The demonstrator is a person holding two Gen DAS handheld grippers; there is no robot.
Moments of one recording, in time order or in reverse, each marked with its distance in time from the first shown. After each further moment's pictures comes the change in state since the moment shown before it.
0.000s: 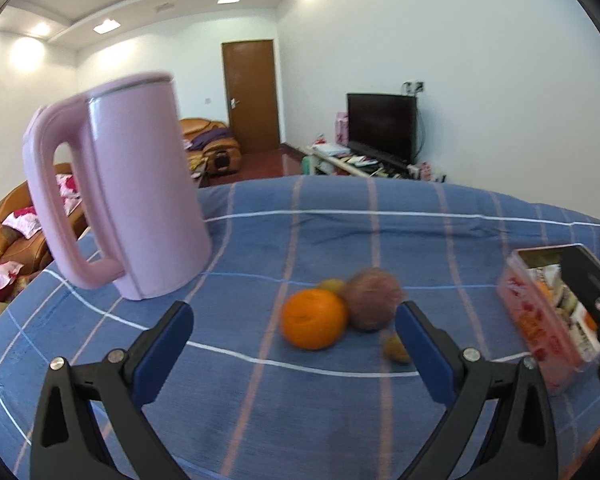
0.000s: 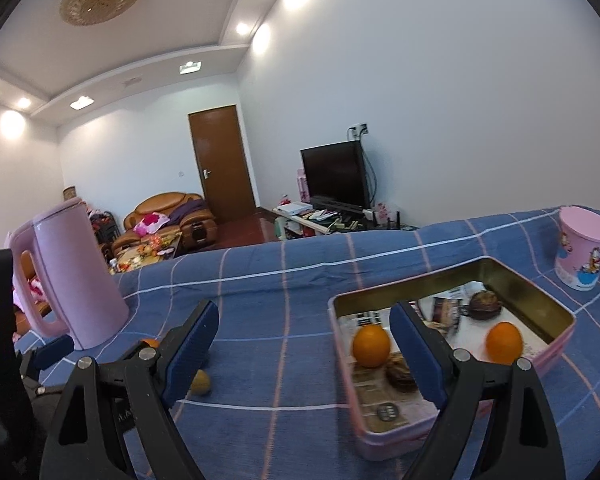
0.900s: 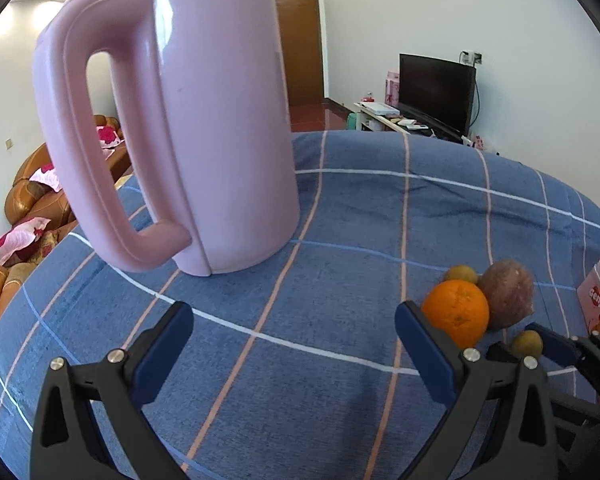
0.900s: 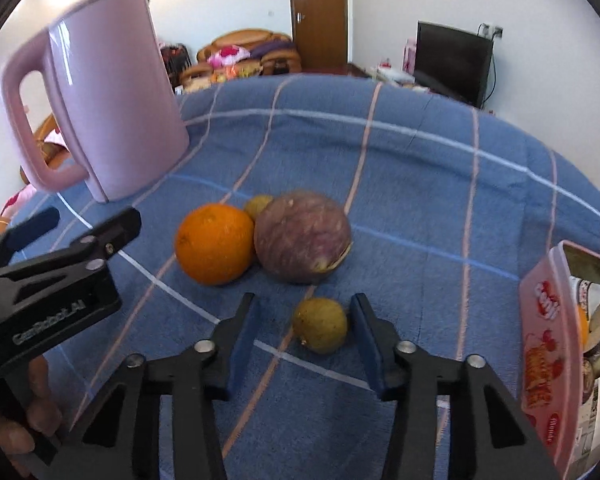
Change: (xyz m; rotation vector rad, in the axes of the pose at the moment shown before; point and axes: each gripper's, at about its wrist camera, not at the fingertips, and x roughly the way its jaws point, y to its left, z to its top) left arm 0.048 0.061 0.002 -0.071 0.167 0.112; right arm 0.114 0.096 -0.034 -0.288 0.564 0.225
